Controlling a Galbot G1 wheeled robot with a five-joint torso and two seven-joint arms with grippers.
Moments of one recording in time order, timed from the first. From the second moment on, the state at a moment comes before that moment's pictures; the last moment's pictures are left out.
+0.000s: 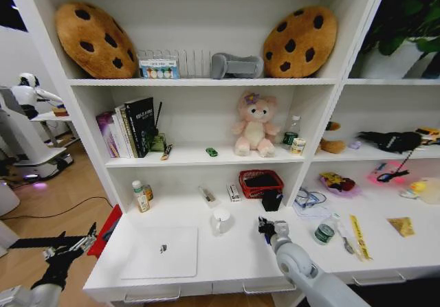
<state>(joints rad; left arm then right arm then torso) 1.92 -1.11 -1.02 -2.08 -0.80 -0.14 -0.08 -1.21 0.91 0.13 1.88 0.52 -0.24 0.52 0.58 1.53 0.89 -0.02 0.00</state>
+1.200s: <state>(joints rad) 1.92 -1.11 -1.02 -2.08 -0.80 -0.14 -0.08 -0.81 1.03 0.13 1.30 0.19 0.27 0.33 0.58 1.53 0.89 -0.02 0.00</state>
